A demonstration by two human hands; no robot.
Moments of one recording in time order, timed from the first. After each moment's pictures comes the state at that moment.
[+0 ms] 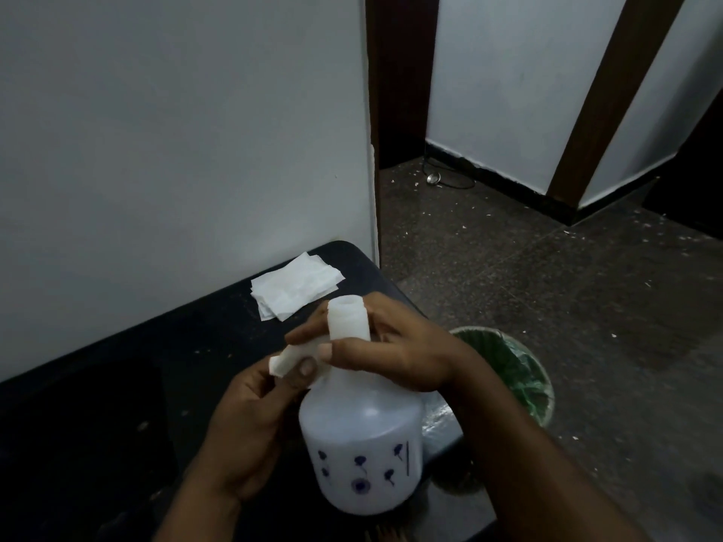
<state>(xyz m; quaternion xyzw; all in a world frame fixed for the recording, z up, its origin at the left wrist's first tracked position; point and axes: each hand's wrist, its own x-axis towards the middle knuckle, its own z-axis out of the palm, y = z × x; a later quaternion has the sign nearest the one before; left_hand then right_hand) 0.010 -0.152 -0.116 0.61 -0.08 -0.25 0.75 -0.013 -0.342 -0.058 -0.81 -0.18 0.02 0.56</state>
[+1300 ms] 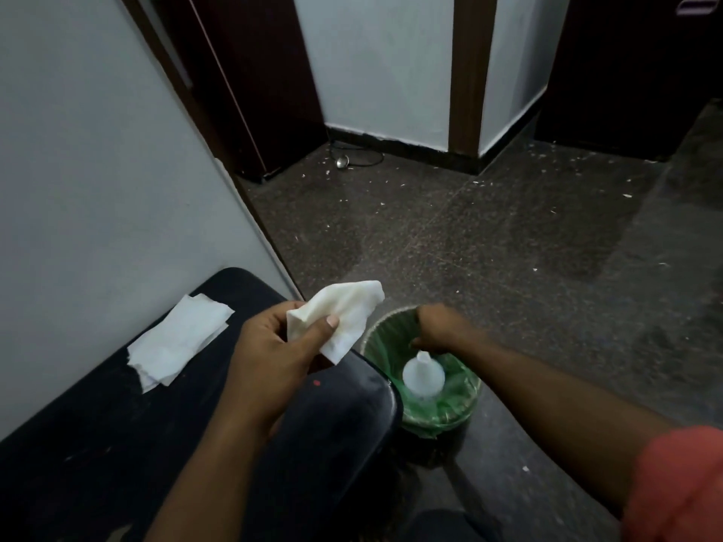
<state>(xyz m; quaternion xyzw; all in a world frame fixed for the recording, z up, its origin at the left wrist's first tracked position) 0.026 -0.327 -0.107 0.75 -0.21 -0.21 0.60 -0.014 -0.574 -0.274 -0.94 0.27 0.13 0.18</state>
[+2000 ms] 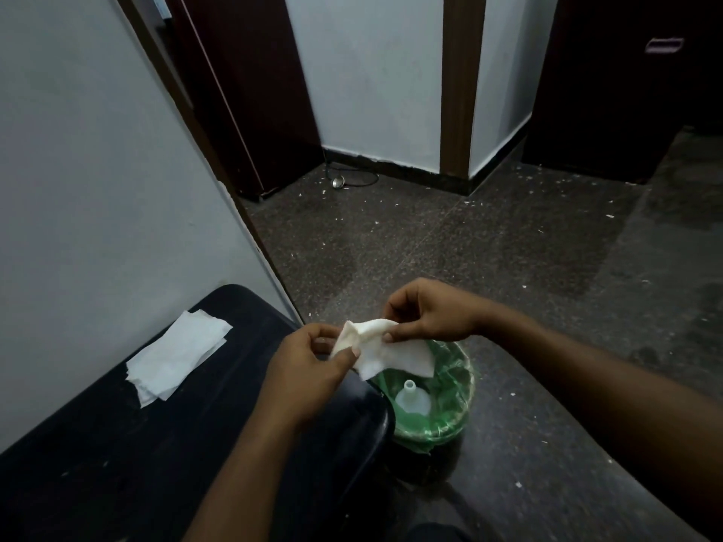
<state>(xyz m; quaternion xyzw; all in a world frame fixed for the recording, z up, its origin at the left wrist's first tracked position) 0.012 -0.344 -0.108 0.84 -0.23 -0.21 0.45 -0.056 -0.561 -0.129 -0.89 -0.01 0.03 0.46</state>
